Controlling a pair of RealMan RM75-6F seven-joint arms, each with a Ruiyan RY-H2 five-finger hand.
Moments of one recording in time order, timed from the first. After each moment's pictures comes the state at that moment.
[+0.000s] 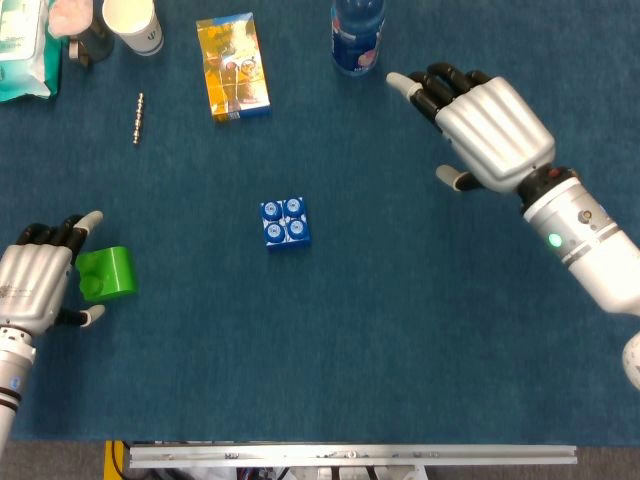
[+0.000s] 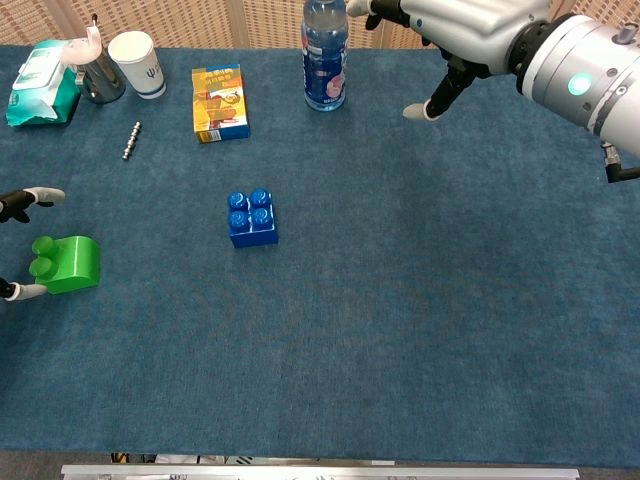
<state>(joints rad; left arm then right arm) -0.21 -1.25 0.01 -1.67 1.32 1.17 0.31 0.94 -1.19 0.11 -1.94 -0.95 1.07 -0.57</state>
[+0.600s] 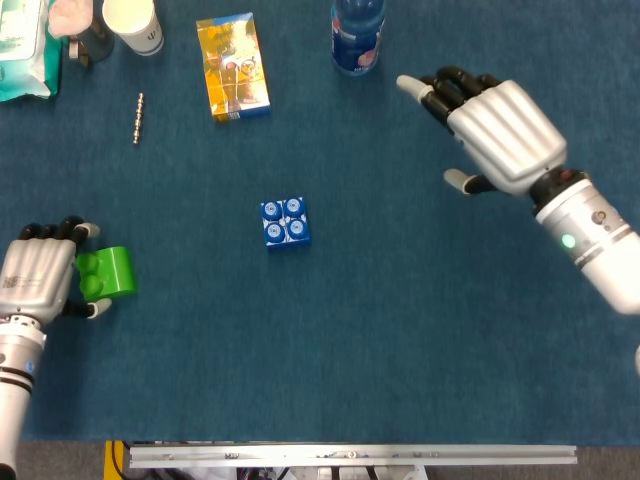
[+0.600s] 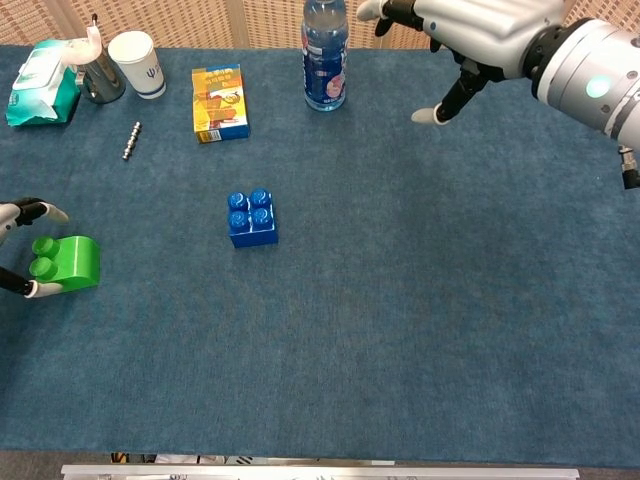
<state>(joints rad) -0.26 -1.31 -0.01 -1.65 1.13 1.13 0.48 0.90 -1.17 0.12 -1.94 -1.00 1.03 -0.50</state>
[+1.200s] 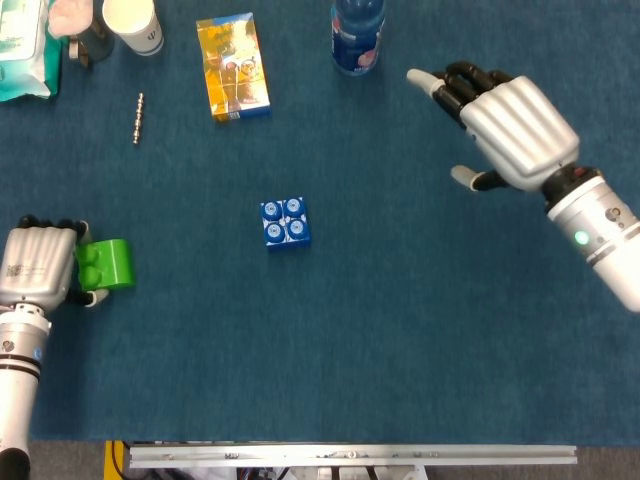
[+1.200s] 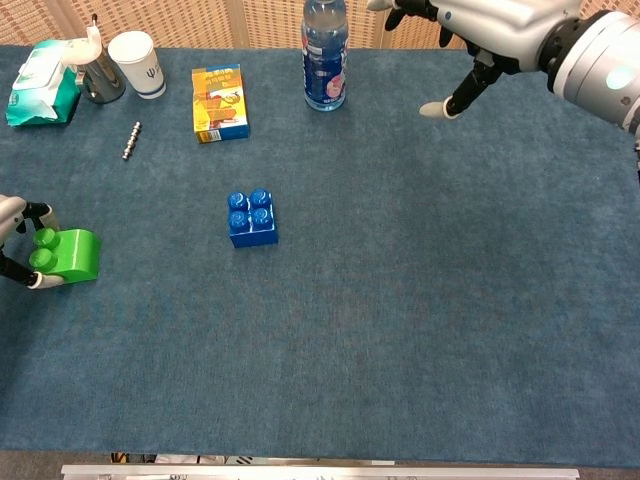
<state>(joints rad) -0.29 -1.36 -0.02 -1.59 1.08 1.16 0.56 0.86 -1.15 0.14 -1.92 -1.04 1.01 -0.43</state>
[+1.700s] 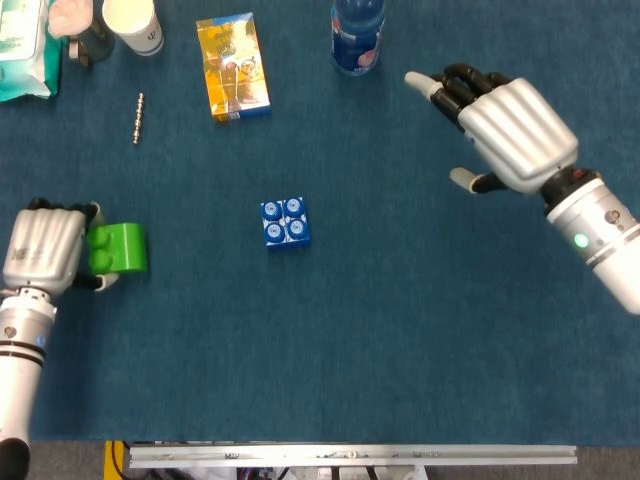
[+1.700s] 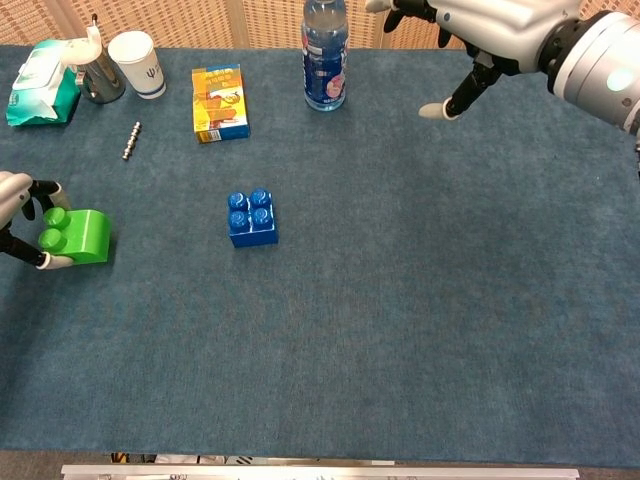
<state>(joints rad) -0.33 -1.33 -0.05 -1.65 1.11 1.15 0.51 0.85 -1.15 0.14 -1.94 -1.05 1.01 -0.45</state>
